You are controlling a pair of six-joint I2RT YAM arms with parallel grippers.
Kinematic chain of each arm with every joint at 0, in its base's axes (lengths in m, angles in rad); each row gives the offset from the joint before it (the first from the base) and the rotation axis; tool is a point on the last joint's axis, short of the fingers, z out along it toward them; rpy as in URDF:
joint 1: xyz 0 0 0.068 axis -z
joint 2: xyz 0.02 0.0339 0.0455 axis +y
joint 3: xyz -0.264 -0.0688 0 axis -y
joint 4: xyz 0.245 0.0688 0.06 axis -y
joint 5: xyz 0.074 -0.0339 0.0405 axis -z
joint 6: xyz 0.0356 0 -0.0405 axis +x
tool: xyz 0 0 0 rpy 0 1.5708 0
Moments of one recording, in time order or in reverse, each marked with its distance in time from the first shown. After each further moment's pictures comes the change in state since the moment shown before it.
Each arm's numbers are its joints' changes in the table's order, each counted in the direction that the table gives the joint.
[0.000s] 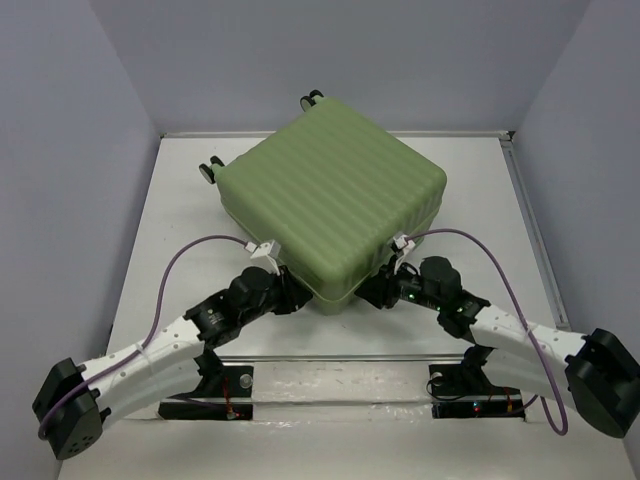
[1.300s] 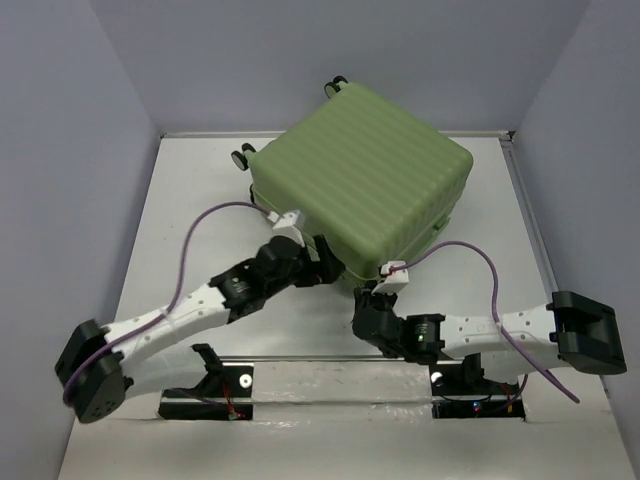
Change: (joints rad) left arm 0.112 0.393 0.325 0.010 -0.115 0.048; right arm -0.667 0.234 0.246 -0.363 1.321 0.498
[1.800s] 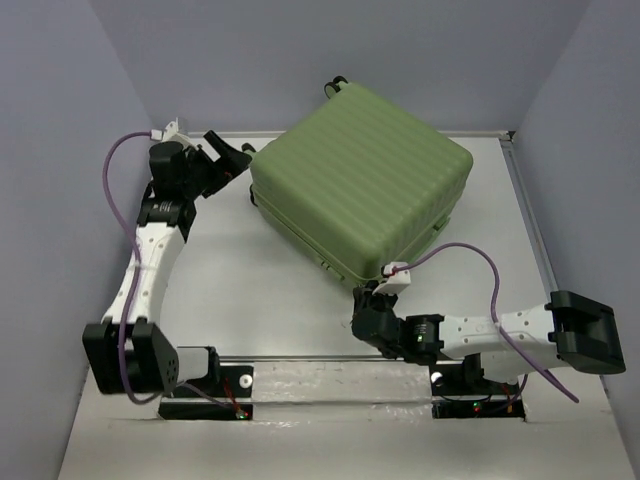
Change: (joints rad) left arm -0.923 0.058 0.436 -0.111 0.438 0.166; right arm -0.003 0.008 0.000 0.001 0.017 0.068
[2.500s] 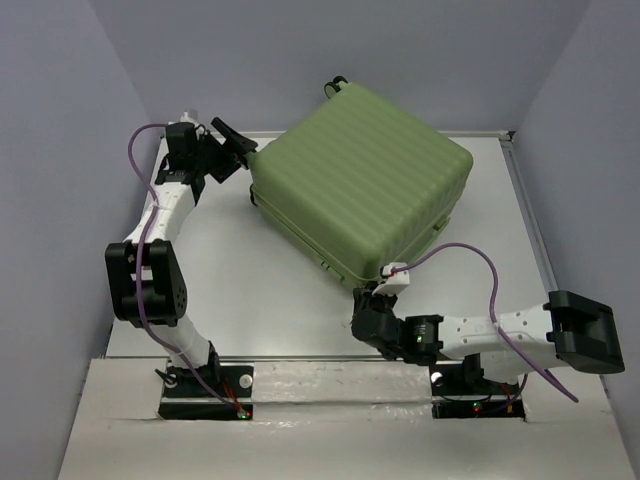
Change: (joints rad) left arm -0.046 0.472 0.216 0.122 0.117 -0.149; right arm -0.003 0.008 -0.005 0.013 -0.021 -0.013
